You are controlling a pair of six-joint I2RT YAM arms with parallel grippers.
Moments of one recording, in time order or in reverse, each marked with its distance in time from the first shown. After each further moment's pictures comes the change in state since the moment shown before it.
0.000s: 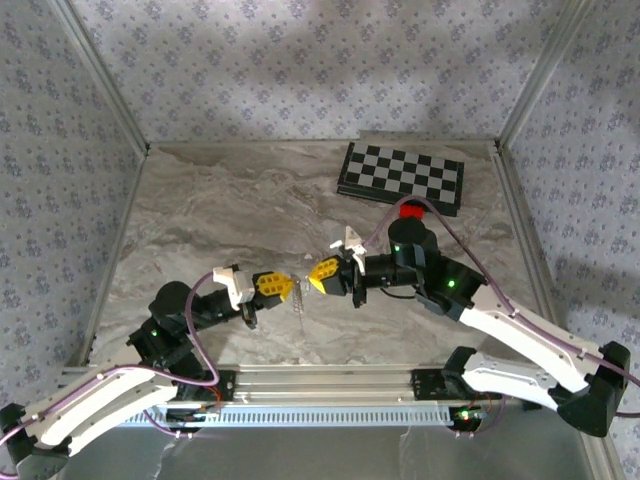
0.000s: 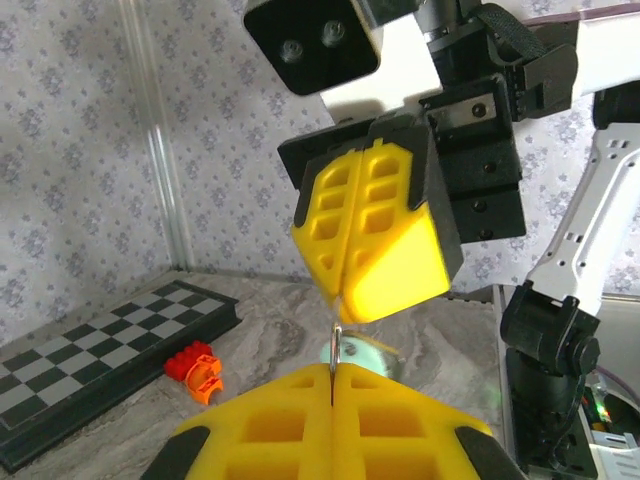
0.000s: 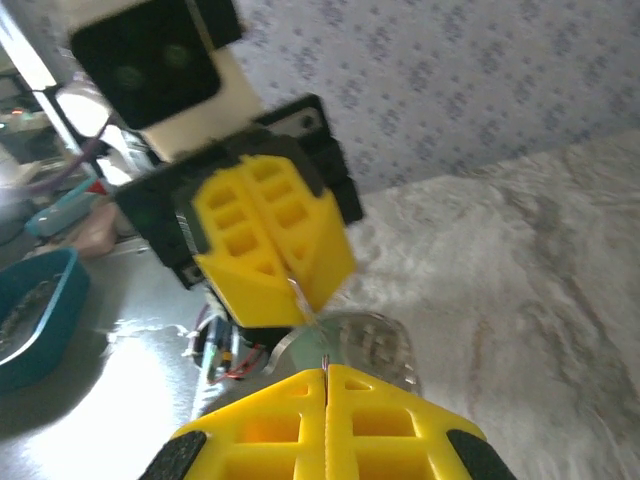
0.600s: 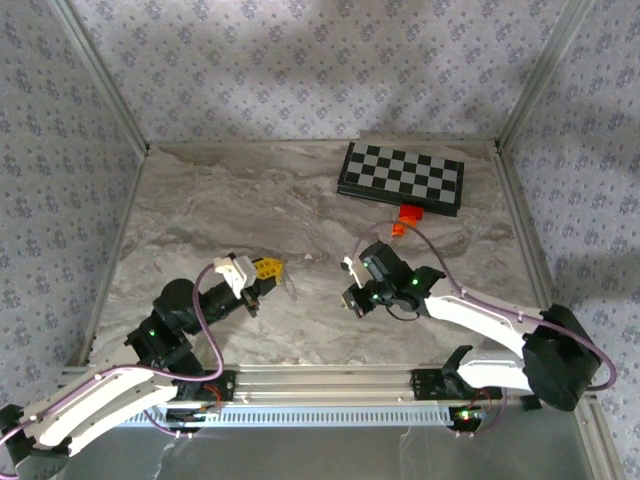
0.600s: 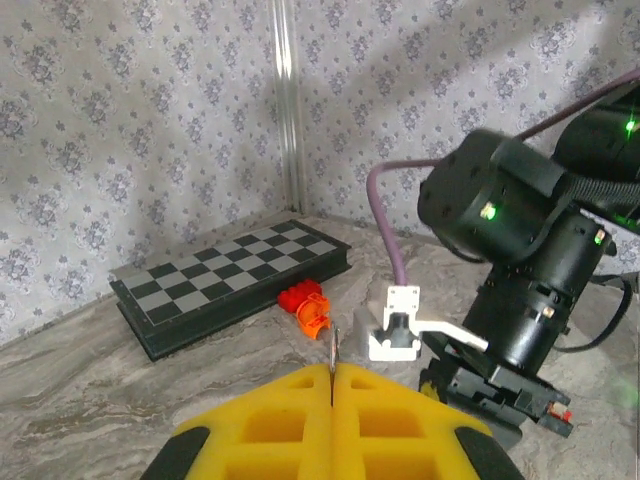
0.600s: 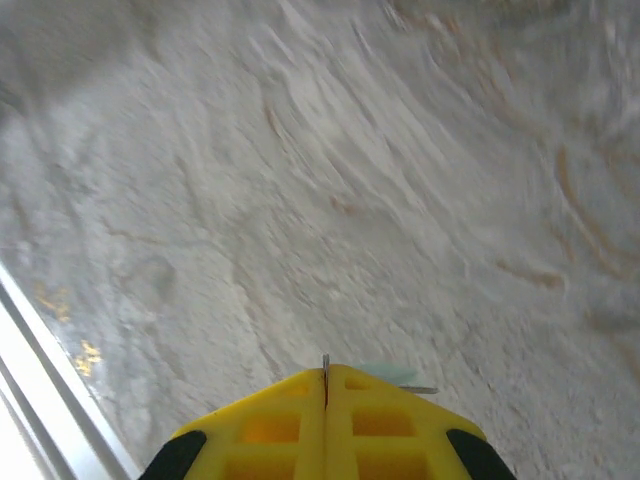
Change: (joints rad) left arm 0.000 -0.003 0.010 -0.111 -0.277 0.018; right arm -0.067 0.231 -0.253 -0.197 0.382 0.204
